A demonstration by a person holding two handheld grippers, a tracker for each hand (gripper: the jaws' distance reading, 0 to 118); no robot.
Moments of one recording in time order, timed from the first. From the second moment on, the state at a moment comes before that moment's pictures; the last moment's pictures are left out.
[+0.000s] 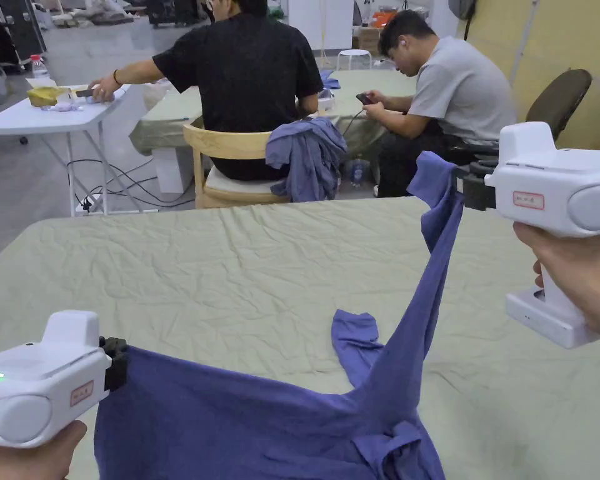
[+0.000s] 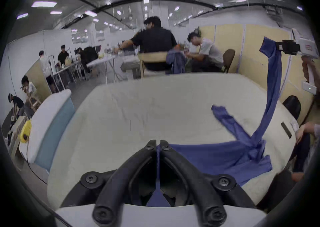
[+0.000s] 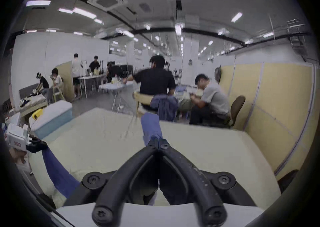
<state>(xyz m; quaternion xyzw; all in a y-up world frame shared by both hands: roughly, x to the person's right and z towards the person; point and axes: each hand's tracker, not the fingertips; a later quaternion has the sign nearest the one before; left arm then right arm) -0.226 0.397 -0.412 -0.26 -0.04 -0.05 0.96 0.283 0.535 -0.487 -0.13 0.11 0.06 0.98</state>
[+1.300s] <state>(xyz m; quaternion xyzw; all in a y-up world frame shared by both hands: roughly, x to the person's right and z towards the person) -0.257 0.851 -0.425 0.00 -0.01 -0.05 1.00 0.293 0.973 -0.359 0.12 -0.04 0.09 0.99</state>
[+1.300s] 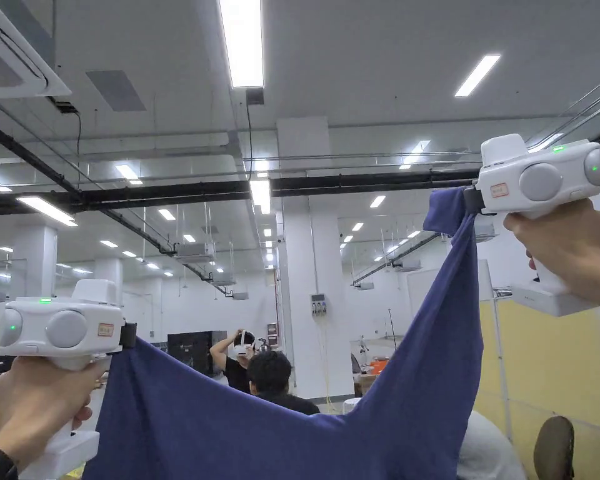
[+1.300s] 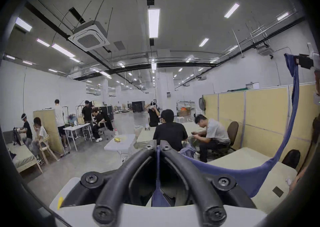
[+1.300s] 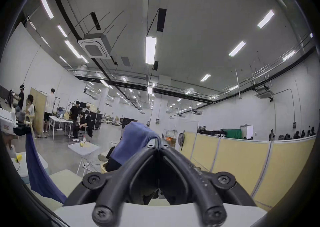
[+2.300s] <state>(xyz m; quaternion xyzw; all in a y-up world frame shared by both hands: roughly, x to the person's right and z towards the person) -0.266 0.833 -0.550 -0.01 0.00 -0.04 1.00 0.307 0.943 -0.507 0.10 -0.08 0.10 0.99</state>
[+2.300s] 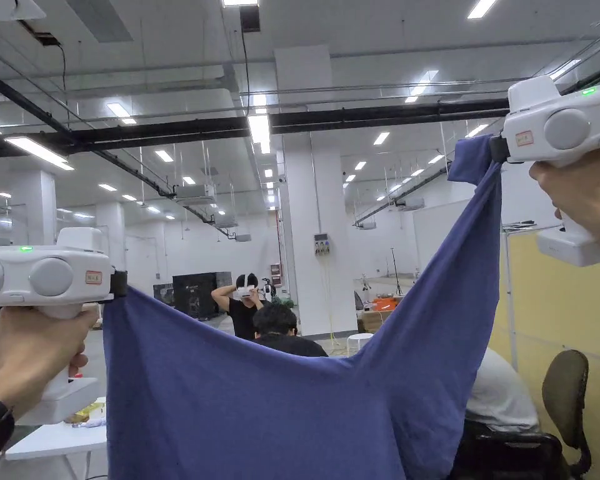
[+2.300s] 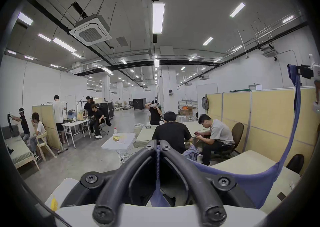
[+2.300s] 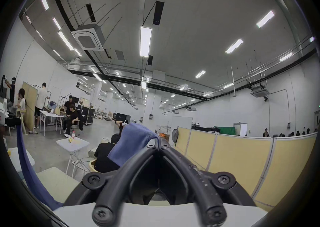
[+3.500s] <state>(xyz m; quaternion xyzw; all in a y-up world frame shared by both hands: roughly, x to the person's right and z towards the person) -0.259 0.650 -0.721 -0.09 -0.01 -0.06 0.99 0.321 0.767 -0.696 0.05 -0.07 0.09 0.99</state>
